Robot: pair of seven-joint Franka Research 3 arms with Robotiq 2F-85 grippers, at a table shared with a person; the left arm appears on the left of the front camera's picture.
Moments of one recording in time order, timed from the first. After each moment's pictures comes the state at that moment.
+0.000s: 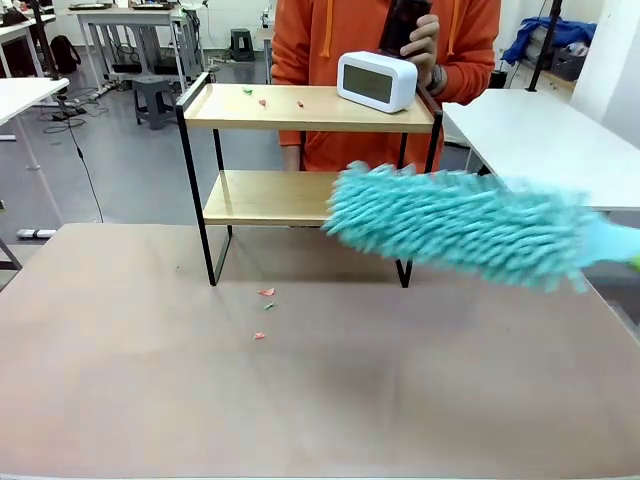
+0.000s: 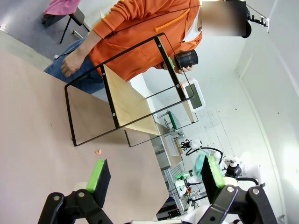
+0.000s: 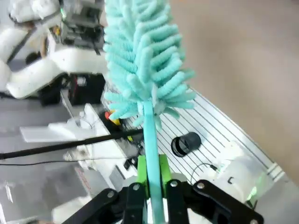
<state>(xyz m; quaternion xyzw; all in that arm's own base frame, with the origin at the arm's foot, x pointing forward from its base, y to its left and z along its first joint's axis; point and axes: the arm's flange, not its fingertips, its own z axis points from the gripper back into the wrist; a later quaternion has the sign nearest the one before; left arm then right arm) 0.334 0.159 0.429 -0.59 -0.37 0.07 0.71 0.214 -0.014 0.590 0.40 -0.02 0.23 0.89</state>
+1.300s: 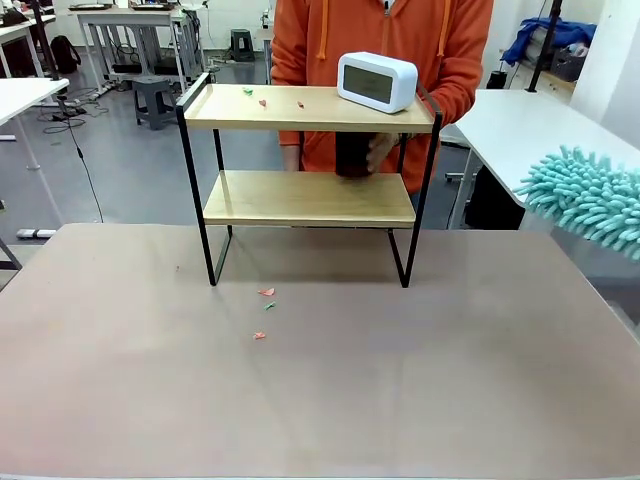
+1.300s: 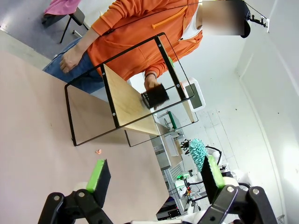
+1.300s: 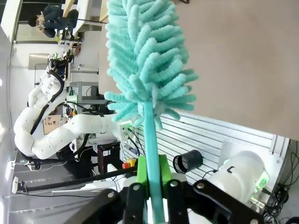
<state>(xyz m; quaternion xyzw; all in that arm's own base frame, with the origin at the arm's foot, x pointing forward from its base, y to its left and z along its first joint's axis) 0.334 0.159 0.428 -0.59 -0.37 0.07 0.71 0.150 -0.168 0.549 0.45 -0.11 0.01 0.89</state>
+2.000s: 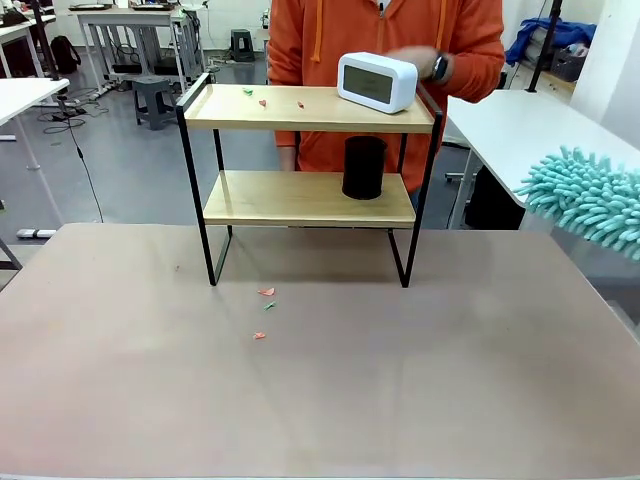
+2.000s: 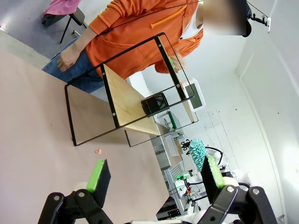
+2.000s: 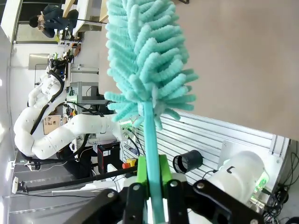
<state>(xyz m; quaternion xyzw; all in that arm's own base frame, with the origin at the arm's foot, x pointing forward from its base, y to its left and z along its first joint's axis) 0.334 0.159 0.428 -0.59 -0.37 0.07 0.71 0.150 -0.169 0.548 0.45 -0.11 0.01 0.89</state>
